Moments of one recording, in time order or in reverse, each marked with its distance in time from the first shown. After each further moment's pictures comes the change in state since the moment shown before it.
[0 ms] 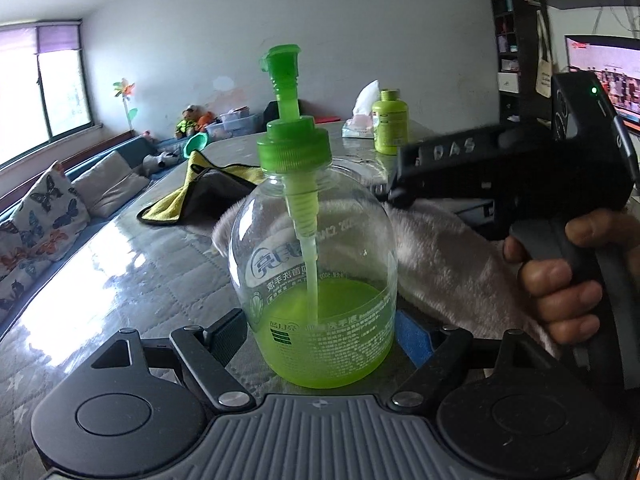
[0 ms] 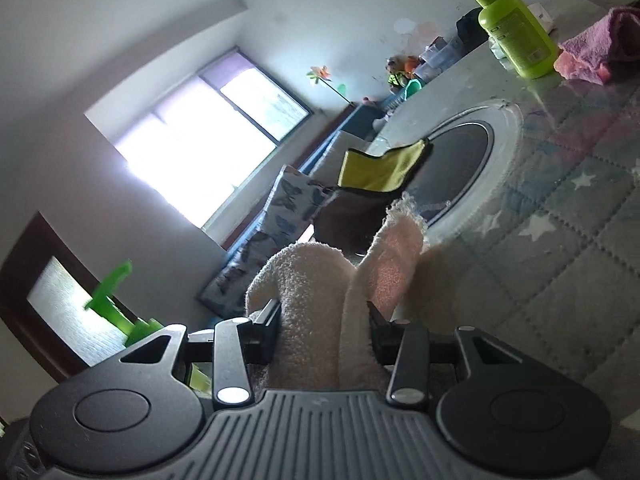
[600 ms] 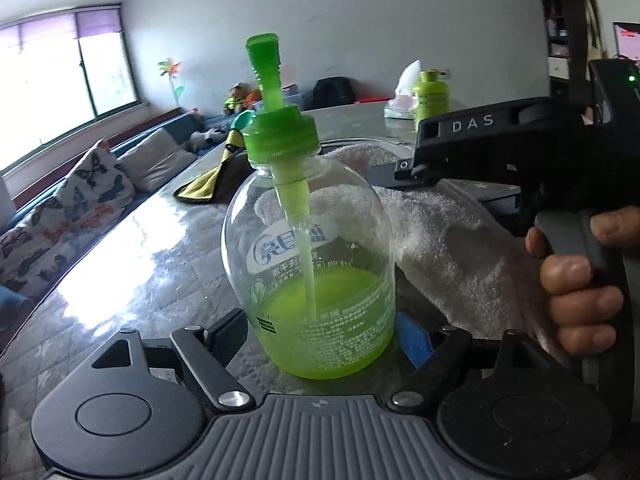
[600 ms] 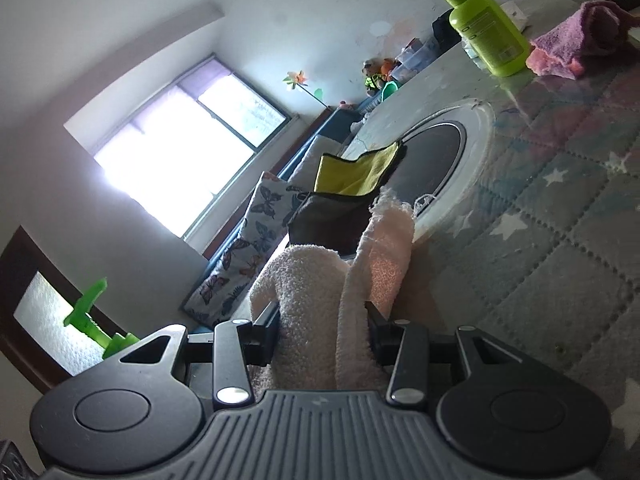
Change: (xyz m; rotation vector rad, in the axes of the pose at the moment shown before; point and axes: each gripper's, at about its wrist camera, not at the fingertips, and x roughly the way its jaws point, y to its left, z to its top) left arm 0.002 -0.025 0.004 -0.035 0.066 0.142; right arm -0.010 -0.007 0.000 0.067 -0.035 -0.026
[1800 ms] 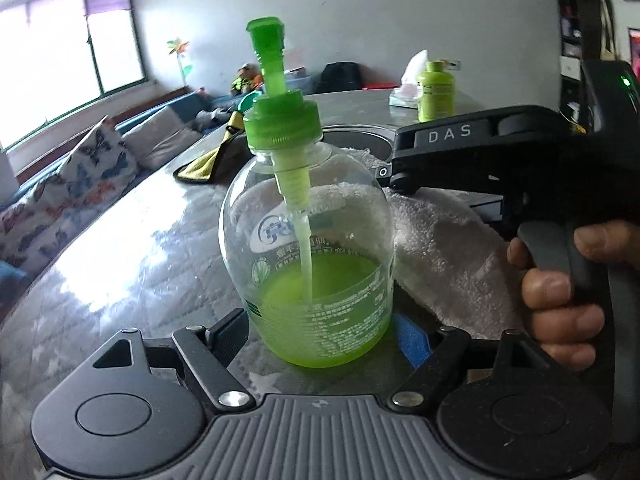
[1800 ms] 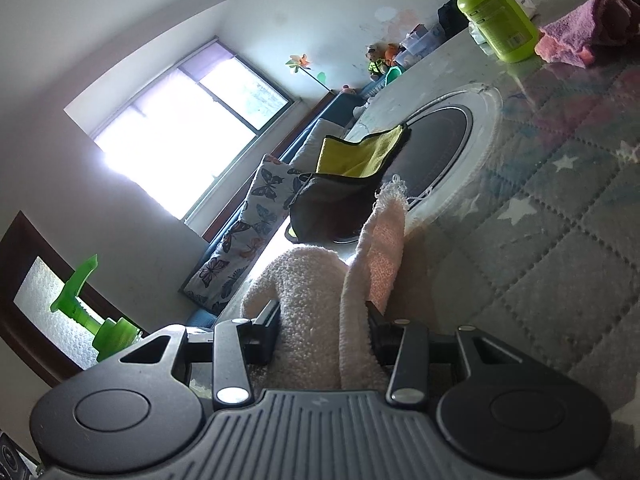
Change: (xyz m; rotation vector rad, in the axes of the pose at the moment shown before) left arm -0.008 -0.015 -0.001 -0.064 0.059 0.029; right arm 0.011 0.002 -0.001 -0.021 0.058 -0.007
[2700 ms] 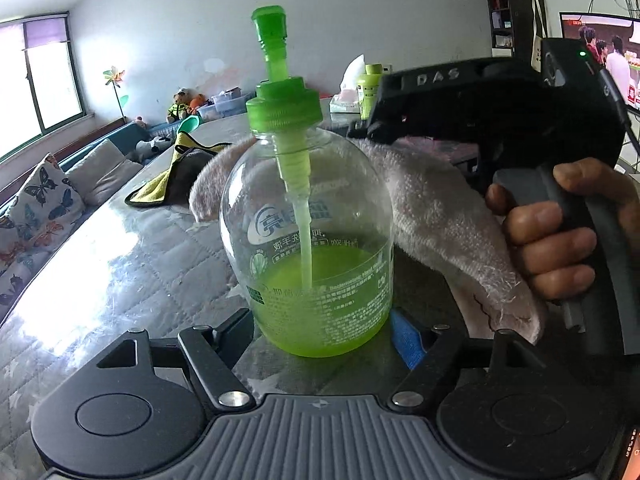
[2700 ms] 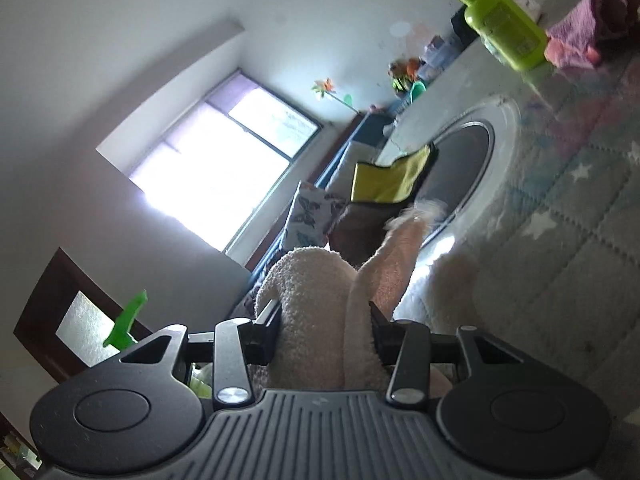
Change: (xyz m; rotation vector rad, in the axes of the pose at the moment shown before) left arm 0.000 0.025 -0.016 0.140 -0.058 -0.181; right arm -0.011 -0.007 0.005 0.062 -0.064 0.129
